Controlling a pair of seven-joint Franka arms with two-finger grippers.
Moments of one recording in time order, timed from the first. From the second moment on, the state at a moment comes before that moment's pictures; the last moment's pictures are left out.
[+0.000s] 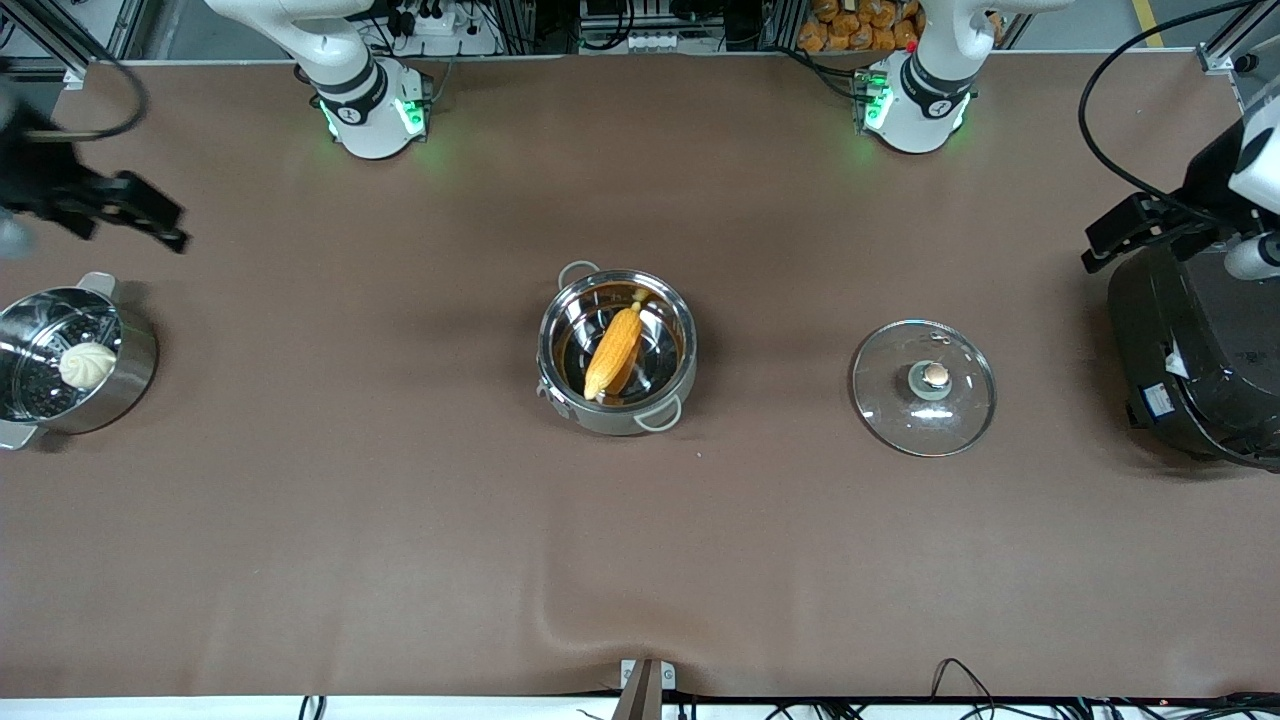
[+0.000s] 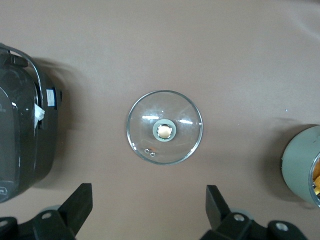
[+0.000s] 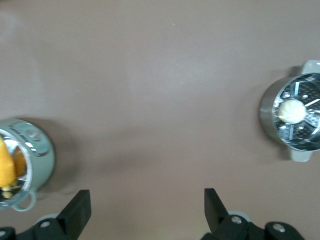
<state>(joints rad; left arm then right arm) -0.13 -0.01 0.06 -1.54 -0.01 1.58 -0.18 0.05 -0.02 -0.02 -1.47 -0.03 1.45 0.18</state>
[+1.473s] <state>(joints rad) -0.06 0.01 -0.01 -1.51 -0.01 1.53 -0.07 0.05 -0.07 -0.12 -1.57 -0.02 1.43 0.03</state>
